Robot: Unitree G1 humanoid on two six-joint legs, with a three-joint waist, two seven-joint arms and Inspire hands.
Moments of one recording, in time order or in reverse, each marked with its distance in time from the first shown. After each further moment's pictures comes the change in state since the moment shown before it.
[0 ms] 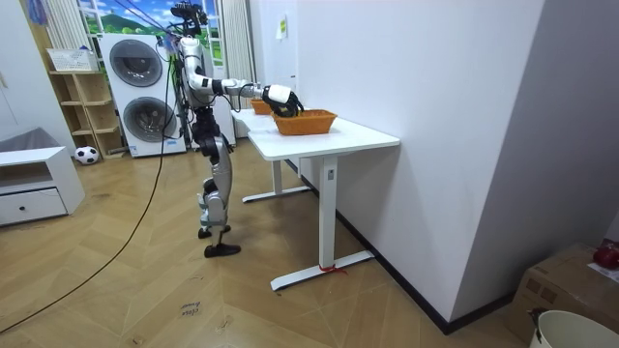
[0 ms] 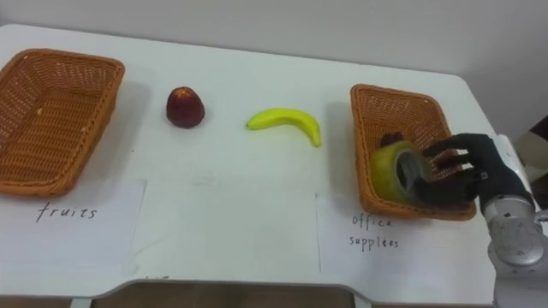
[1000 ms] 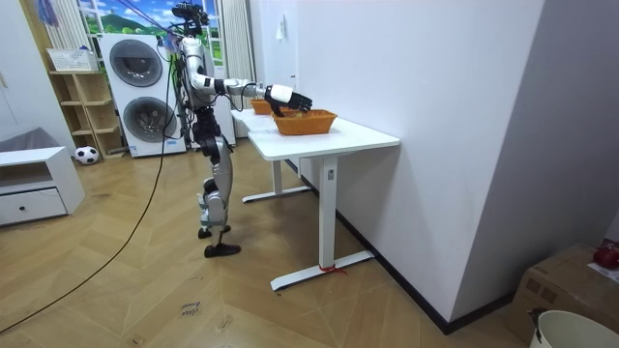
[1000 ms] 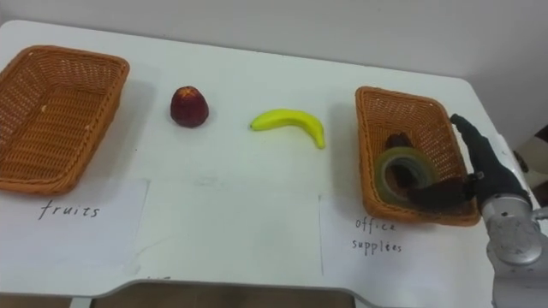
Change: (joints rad) left arm -0.005 0.000 -0.008 -0.004 0.000 0.001 0.000; right arm -0.006 0.000 0.005 -0.011 -0.001 0.000 0.009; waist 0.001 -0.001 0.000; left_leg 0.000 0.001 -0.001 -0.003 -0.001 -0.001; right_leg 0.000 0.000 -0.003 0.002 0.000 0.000
